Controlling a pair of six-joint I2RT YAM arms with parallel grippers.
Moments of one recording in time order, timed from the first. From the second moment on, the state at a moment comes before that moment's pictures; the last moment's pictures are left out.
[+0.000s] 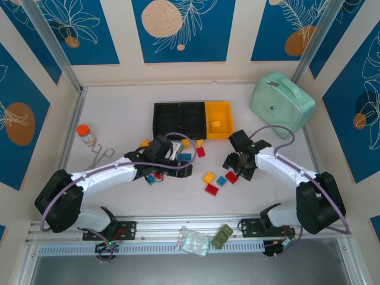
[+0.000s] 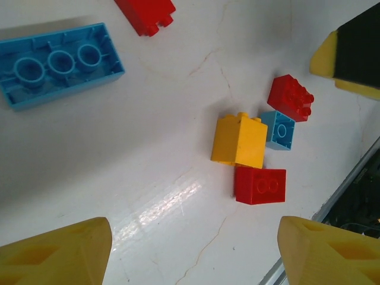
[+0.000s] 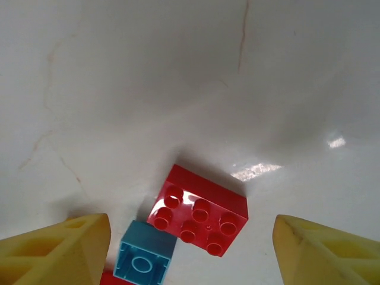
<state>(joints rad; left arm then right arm) -0.79 1.38 0.80 -0.29 0.33 -0.55 0.46 1.32 0.78 -0.83 -0.01 0.96</state>
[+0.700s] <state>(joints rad) -0.80 1.41 0.80 -0.30 0.30 -0.54 0.47 1.45 0.75 -0.75 -0.02 1.06</state>
